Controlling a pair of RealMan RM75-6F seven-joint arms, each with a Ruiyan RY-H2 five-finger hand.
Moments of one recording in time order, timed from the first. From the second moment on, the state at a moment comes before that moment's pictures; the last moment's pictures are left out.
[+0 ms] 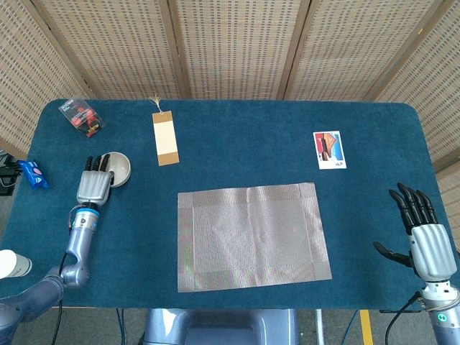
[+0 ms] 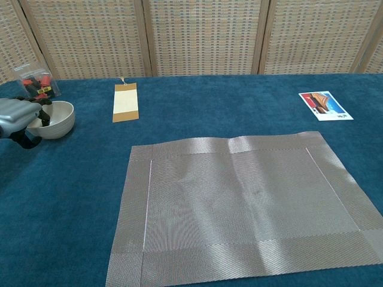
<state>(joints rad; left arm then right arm) -0.66 -1.80 -0.19 -0.72 1.07 0.91 0.38 0.13 -1.13 0.10 -1.58 -1.62 1.60 0.21</state>
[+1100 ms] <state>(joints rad) -0.65 -1.73 -0.17 -1.07 1.32 1.21 0.39 0.13 -1.11 0.09 -1.59 -1.65 1.62 0.25</state>
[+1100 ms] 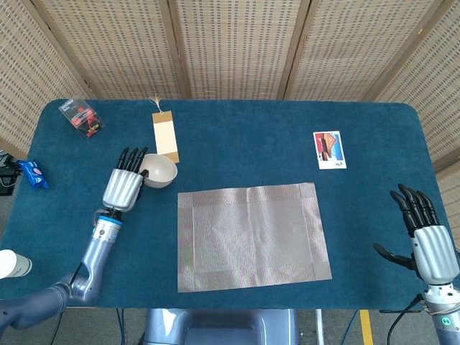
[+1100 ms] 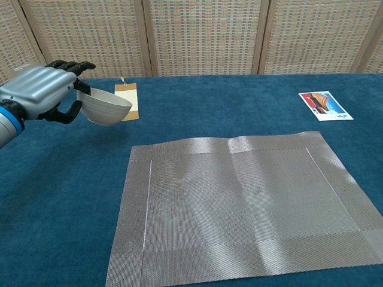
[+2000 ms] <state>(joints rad) -0.82 -2.02 -0.15 -1.04 1.52 1.22 0.45 0.12 -1.10 0.10 -1.59 -1.64 1.62 0.29</state>
